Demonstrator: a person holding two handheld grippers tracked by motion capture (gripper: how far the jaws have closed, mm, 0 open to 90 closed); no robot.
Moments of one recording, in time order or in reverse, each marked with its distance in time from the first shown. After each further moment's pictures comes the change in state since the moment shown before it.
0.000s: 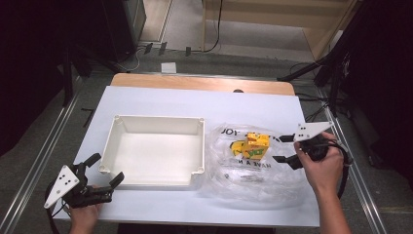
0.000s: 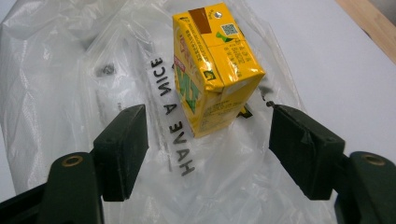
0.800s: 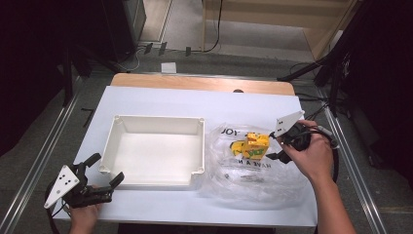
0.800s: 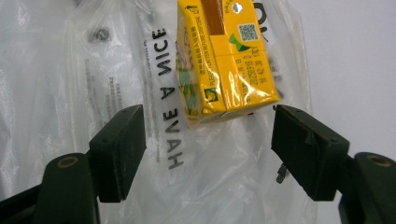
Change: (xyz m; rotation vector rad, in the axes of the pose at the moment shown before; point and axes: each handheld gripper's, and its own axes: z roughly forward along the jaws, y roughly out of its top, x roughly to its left) left arm 0.000 0.000 0.000 -0.001 0.000 0.001; right arm -0.009 0.039 0.026 0.228 0.055 -0.159
